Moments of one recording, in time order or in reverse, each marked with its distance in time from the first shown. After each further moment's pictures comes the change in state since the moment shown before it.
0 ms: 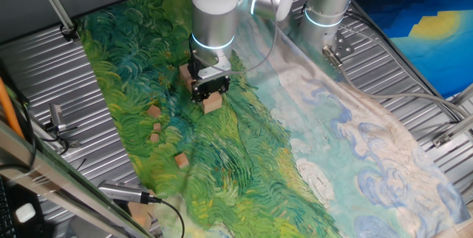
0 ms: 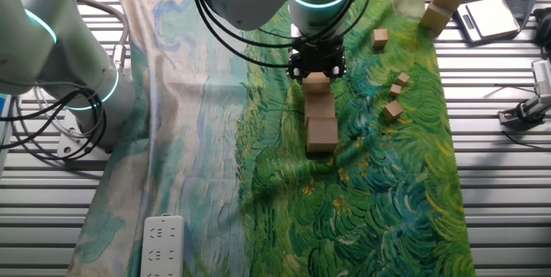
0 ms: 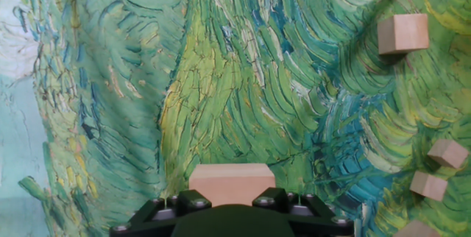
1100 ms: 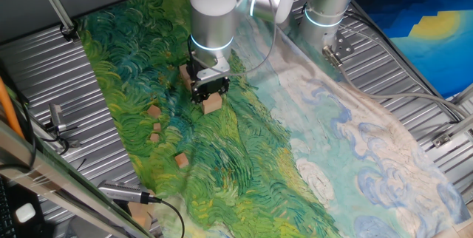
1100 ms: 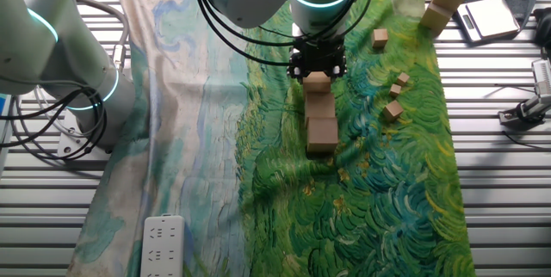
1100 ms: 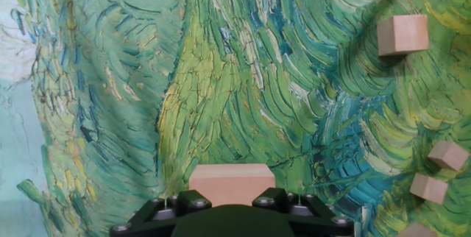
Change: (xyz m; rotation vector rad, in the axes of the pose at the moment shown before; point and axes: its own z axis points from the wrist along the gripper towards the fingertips) arm 0.001 0.002 -0.002 0.007 -0.001 -0.014
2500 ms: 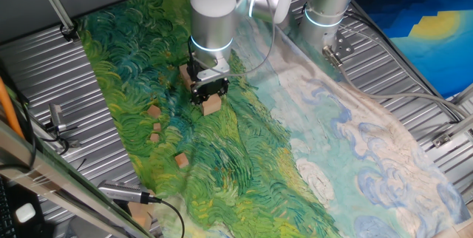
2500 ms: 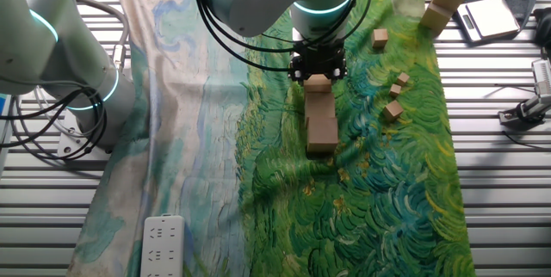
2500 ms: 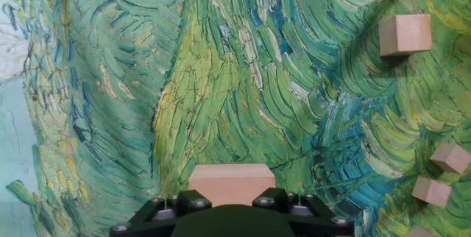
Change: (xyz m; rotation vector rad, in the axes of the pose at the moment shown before) arm 0.001 -0.002 0.010 0.008 -0.015 -0.003
